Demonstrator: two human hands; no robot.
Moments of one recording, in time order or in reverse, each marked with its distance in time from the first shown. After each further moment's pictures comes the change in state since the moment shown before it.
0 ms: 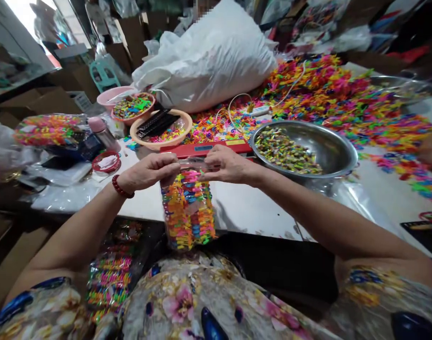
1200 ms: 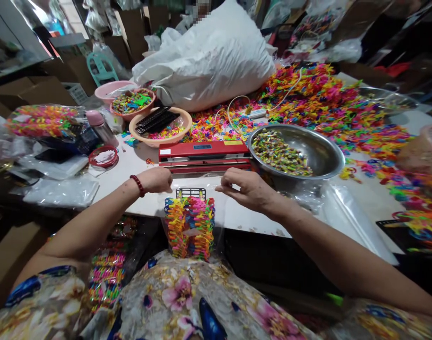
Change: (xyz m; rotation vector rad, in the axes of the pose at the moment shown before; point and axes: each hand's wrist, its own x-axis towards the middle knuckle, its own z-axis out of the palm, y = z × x) left_hand 0.014 -0.054 0.014 0.660 -0.176 -0.543; right_hand -0.073 -0.027 0.017 0.016 0.219 -0.003
